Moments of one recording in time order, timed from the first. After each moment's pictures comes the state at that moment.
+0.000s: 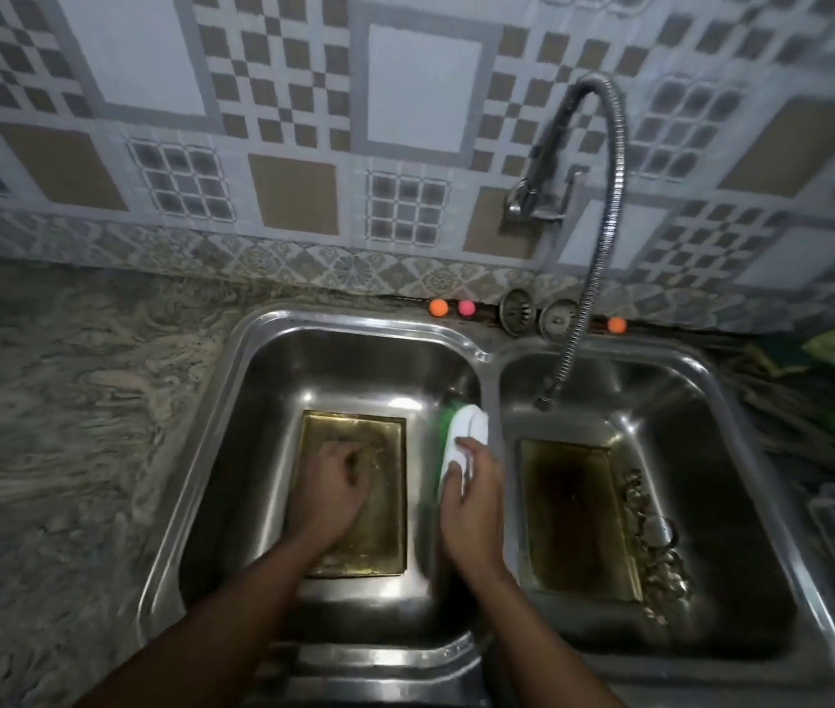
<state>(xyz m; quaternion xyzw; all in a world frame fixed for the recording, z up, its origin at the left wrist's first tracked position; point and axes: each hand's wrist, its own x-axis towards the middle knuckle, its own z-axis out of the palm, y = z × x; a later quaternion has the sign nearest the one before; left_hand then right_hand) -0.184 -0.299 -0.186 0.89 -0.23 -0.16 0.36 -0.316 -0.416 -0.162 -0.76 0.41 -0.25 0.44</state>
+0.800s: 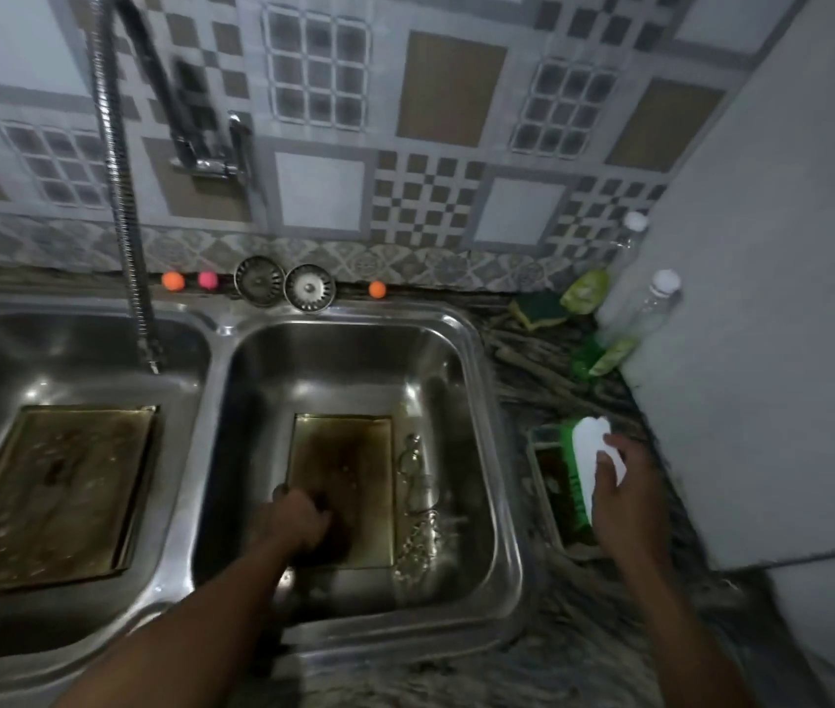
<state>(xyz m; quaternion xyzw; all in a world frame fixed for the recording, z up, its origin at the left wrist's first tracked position) -0.408 -0.543 -0.246 0.90 -0.27 -0.33 0.08 -0.687 -0.770 -0.103 -0.77 0.53 -0.27 0.25</state>
